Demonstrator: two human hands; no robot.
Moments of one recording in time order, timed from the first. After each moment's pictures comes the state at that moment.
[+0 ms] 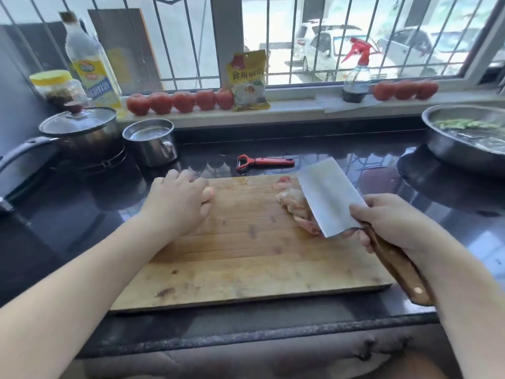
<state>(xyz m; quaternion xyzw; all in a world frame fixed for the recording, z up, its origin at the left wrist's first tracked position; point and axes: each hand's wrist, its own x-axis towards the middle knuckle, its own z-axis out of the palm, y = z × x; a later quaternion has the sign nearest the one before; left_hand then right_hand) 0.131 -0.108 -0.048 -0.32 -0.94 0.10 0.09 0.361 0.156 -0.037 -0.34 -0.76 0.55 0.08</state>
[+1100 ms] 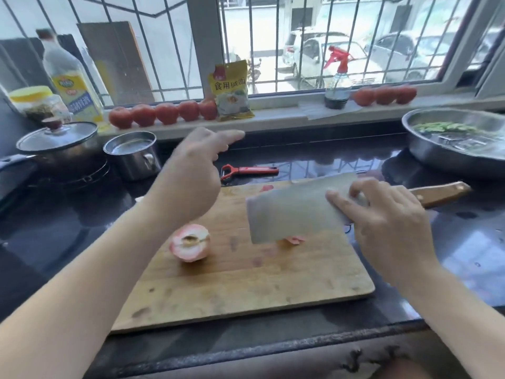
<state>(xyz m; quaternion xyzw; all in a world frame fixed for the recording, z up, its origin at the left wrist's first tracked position) 0.188 -0.053 0.025 -0.42 -0.84 -0.32 0.13 0.380 0.189 -0.063 -0.07 -0.89 -0.15 0.43</state>
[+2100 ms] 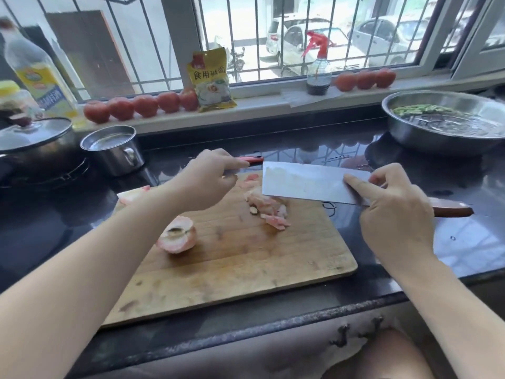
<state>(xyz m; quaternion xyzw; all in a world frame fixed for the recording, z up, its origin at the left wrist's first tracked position) 0.168 -0.012 -0.005 -0.46 -0.87 -0.19 -0.05 0.403 0.185 -0.069 -0.28 -0.87 0.00 0.41</state>
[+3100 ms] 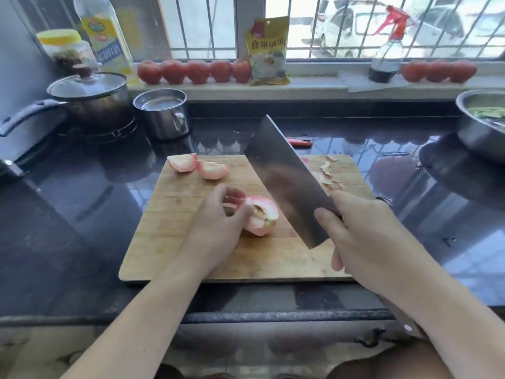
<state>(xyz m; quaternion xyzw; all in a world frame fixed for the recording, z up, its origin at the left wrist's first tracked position) 0.220 -0.106 -0.082 -0.17 -0.83 -0.52 -0.11 0.361 0.060 -0.022 -0.22 -0.95 0.23 0.08</state>
